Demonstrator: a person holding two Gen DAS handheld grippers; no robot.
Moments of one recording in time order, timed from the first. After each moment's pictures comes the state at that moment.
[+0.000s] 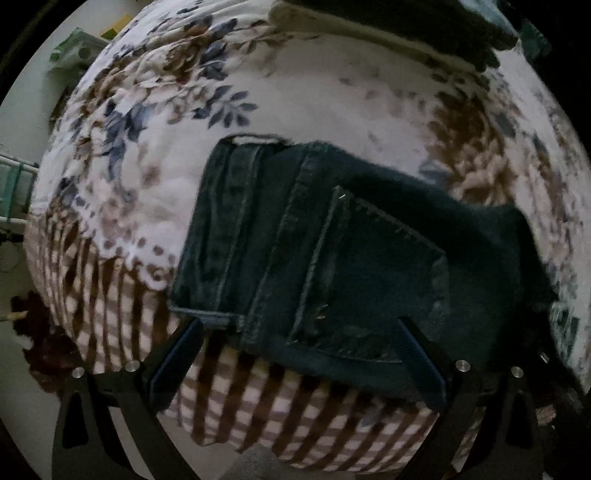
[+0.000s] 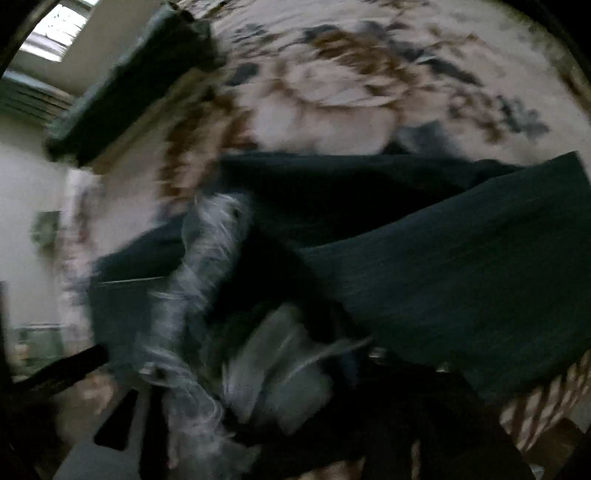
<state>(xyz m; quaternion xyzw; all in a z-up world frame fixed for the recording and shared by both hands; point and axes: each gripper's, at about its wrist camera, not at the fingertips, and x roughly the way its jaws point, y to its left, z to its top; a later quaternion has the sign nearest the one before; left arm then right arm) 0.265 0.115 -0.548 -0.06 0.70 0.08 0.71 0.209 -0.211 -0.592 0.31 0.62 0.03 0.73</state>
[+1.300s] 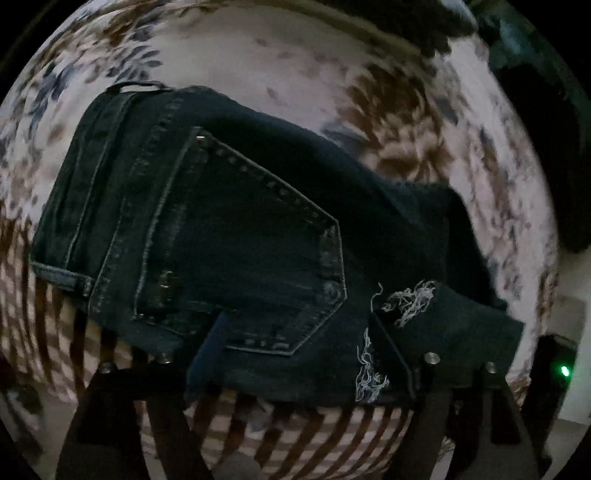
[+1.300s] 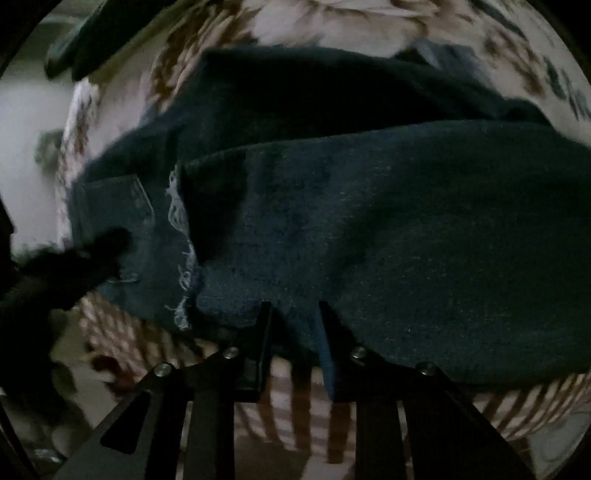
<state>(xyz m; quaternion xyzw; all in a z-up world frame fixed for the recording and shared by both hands) 0.245 0.055 -0.574 -0.19 0.68 0.01 0.71 0.196 -0.219 -0.647 0.19 0.74 0.07 0.64</state>
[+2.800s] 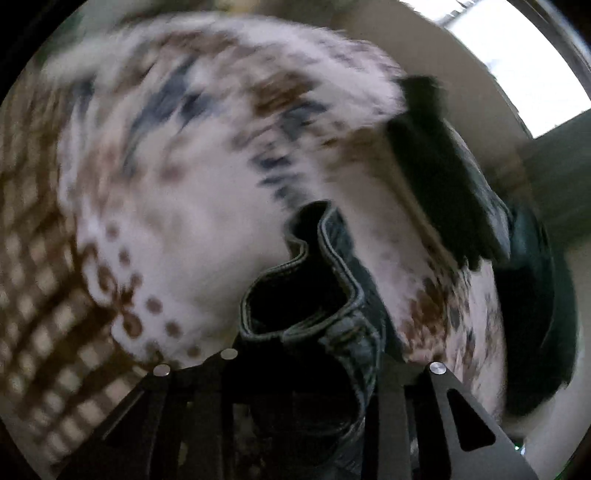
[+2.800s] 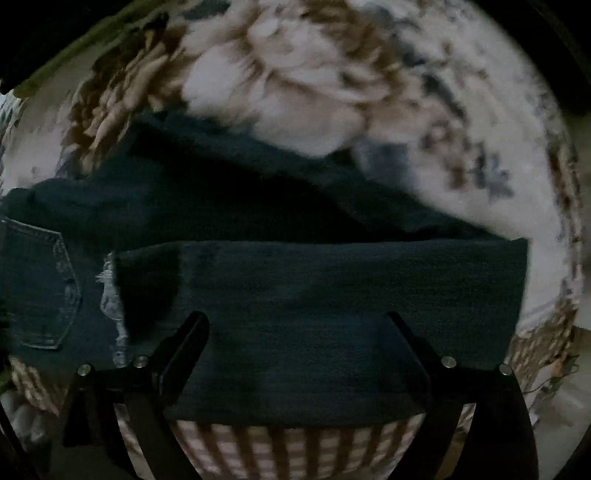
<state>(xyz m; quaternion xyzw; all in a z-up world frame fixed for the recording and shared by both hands) 0.218 0.173 -0.544 -0.35 0.45 0.13 0.81 0.245 -0.226 -0.619 0.04 0.73 -0.09 0.67</state>
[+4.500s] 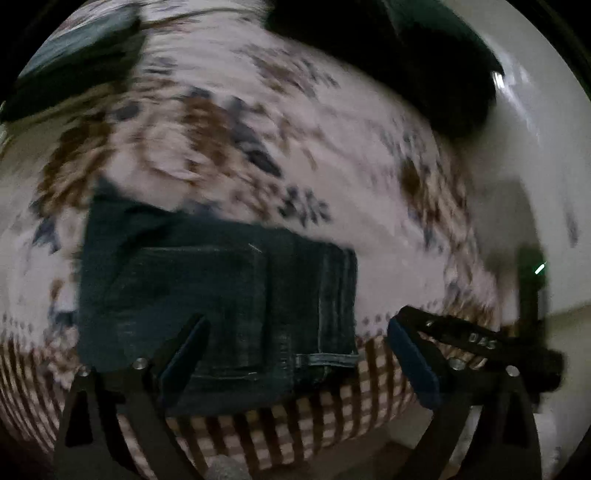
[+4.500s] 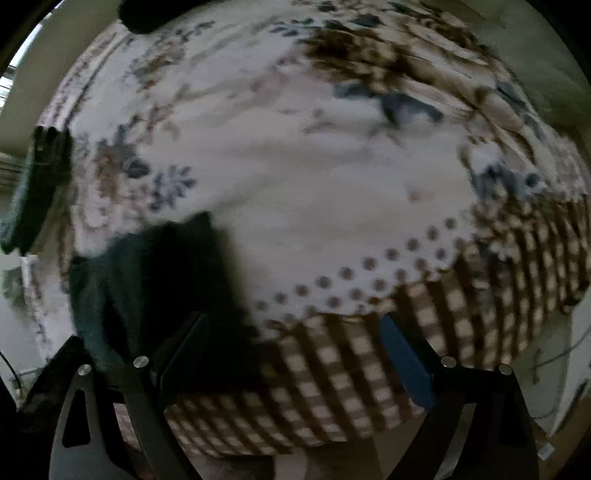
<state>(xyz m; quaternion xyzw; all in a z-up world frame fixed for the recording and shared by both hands) 0.205 -0.214 -0.488 -0.09 0.62 -0.19 0.76 0.103 -0.558 -0.571 0.30 0.64 -0.11 0.70</state>
